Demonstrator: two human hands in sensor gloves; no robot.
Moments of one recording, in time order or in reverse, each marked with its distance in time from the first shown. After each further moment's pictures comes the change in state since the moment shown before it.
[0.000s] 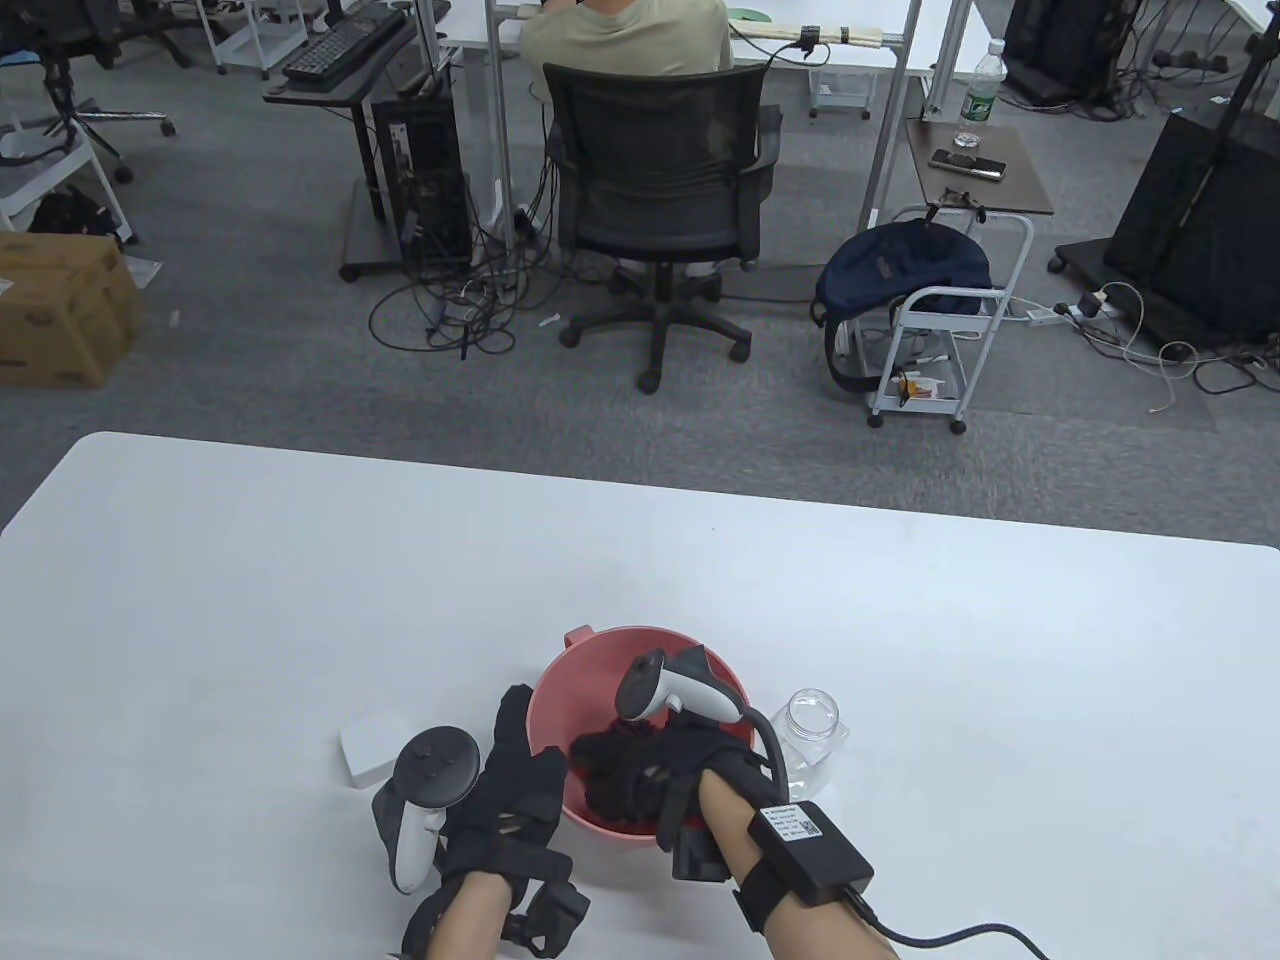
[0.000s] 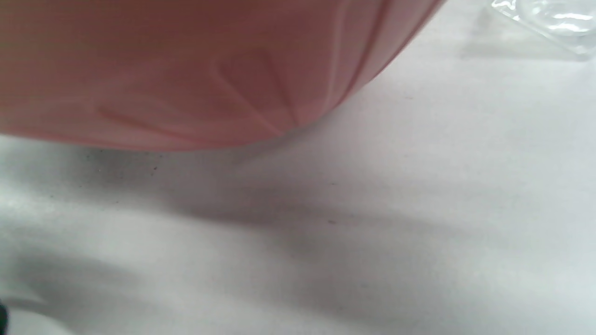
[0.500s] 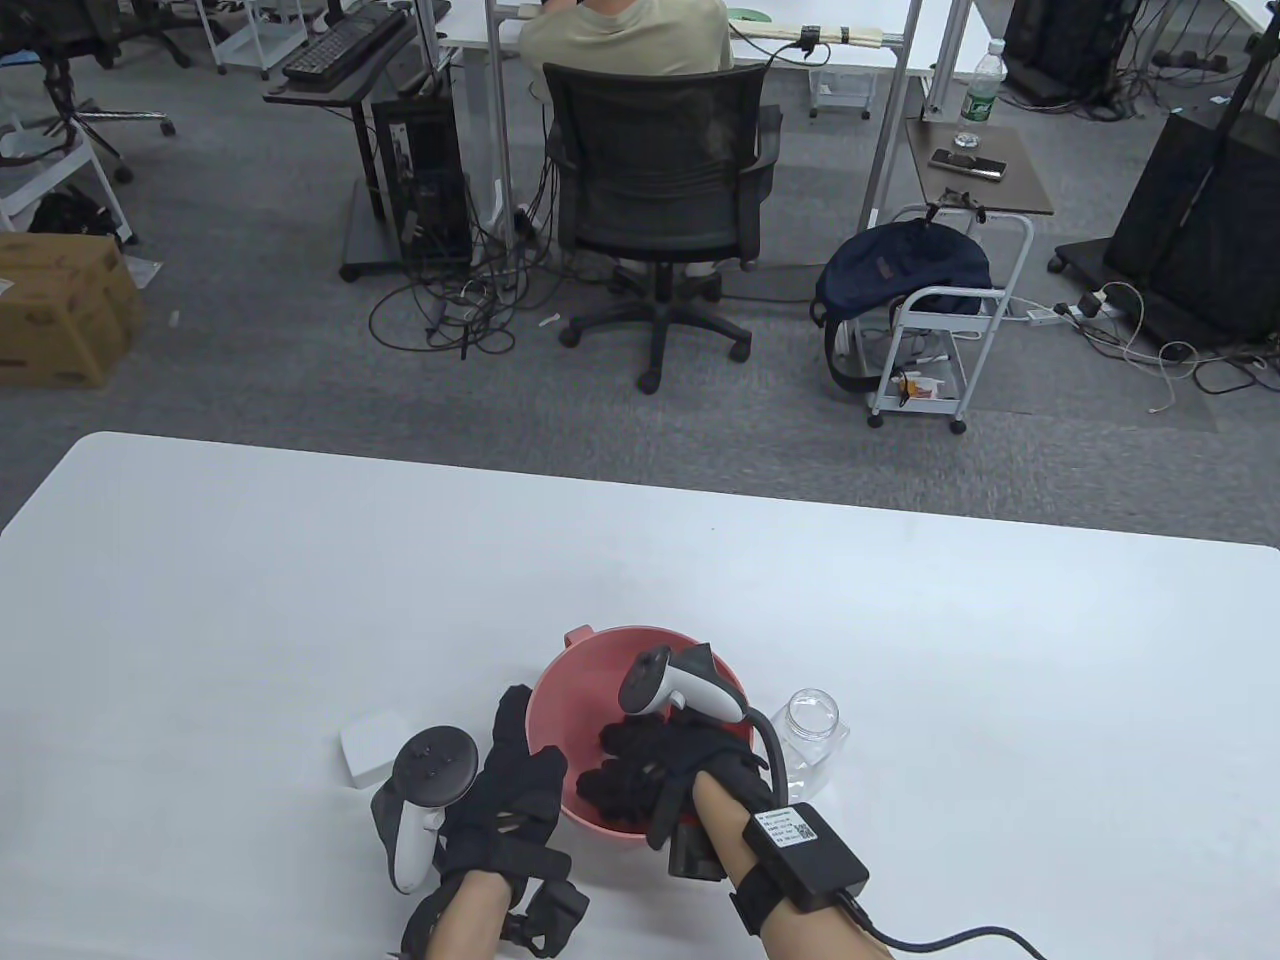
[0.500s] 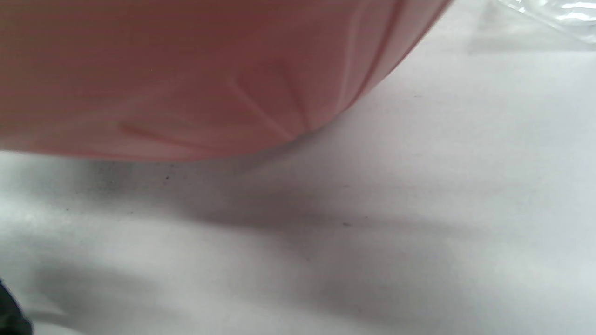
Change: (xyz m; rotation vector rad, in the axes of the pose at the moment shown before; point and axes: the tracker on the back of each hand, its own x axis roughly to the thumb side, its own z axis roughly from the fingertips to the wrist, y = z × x) left_hand 0.000 0.000 0.000 -0.002 0.010 0.012; right_hand -0.002 -0.002 -0.001 -0.009 -0.014 -0.064
